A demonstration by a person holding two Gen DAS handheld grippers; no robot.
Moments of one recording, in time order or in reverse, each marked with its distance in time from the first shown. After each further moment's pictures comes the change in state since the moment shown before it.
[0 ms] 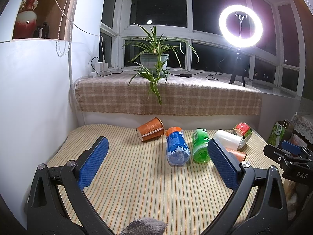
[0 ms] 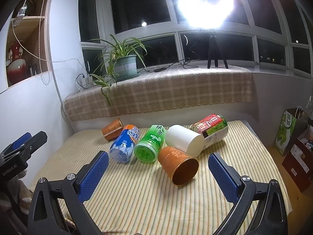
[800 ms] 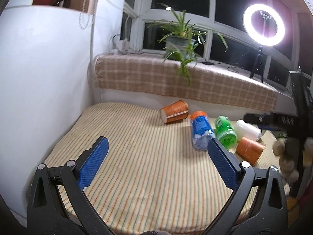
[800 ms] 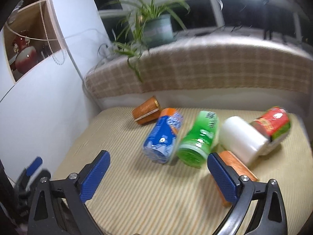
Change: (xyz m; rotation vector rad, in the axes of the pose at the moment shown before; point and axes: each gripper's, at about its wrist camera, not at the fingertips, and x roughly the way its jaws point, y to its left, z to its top) left arm 0.013 0.067 -0.029 -0.108 0.113 0.074; right arm 0.127 0.049 0.049 -0.008 0.339 0.290
